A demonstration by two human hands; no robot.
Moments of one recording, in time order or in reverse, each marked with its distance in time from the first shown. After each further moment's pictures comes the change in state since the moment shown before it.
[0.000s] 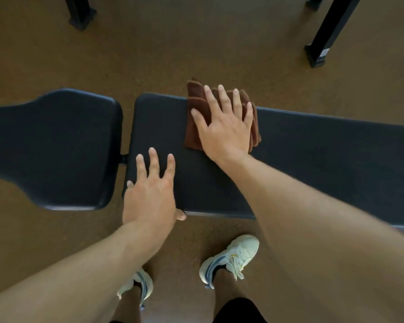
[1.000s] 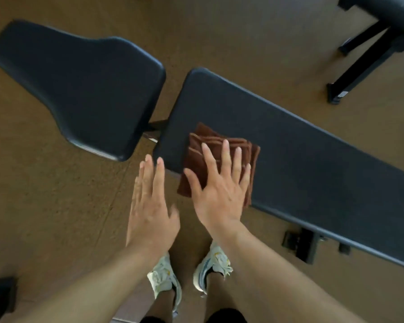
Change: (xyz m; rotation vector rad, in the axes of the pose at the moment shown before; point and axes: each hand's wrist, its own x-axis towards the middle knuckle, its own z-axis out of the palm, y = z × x) left_hand -0.087 -0.022 0.105 -0.891 0.364 -0.115; right_hand -0.172 -0.032 0.039 -0.121 -0.080 -0.116
